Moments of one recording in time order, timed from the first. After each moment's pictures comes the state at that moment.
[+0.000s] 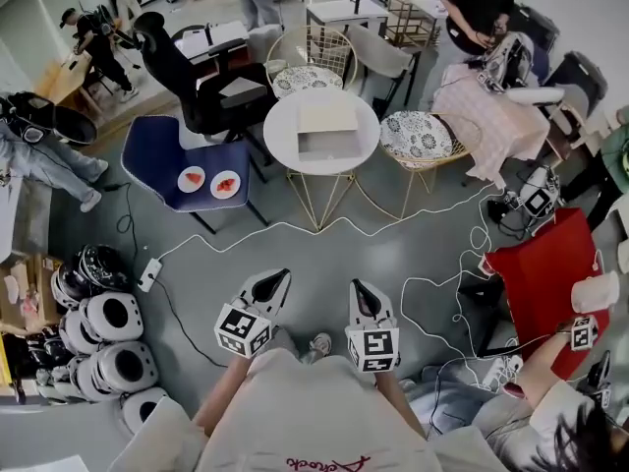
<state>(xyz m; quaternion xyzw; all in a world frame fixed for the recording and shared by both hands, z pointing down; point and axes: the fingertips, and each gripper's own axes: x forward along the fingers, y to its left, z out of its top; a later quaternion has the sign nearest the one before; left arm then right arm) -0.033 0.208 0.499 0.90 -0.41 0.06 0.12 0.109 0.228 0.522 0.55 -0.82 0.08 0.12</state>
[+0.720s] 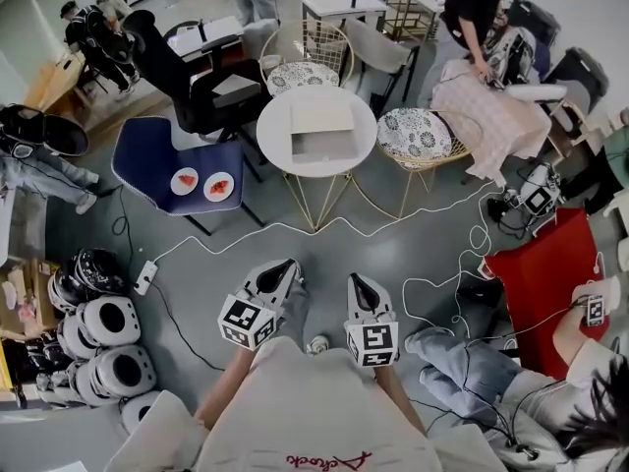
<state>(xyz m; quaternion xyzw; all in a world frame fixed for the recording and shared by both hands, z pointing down) -0.007 0.155 0.502 0.91 -0.40 0.05 0.12 0.117 0.183 0.531 0.55 -0.82 0.08 0.13</state>
